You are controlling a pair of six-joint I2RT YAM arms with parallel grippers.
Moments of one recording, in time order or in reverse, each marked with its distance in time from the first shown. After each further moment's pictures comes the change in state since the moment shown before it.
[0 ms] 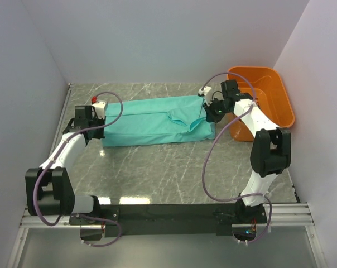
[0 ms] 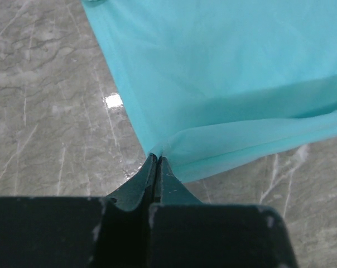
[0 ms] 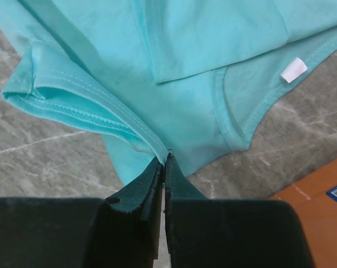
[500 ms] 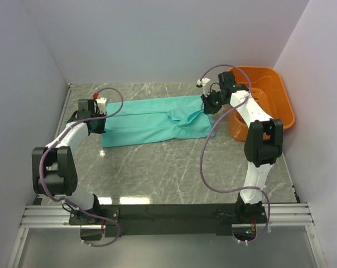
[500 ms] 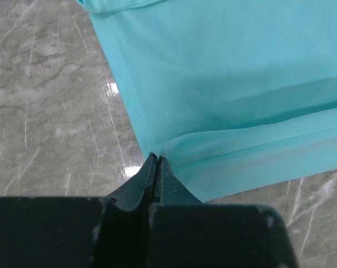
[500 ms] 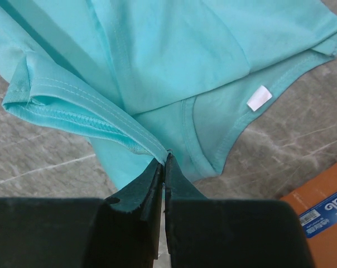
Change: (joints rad) left arm 0.023 0.209 0.114 0.027 -0.026 -0.007; right arm 0.000 0.164 0.213 -0.030 0.012 0.063
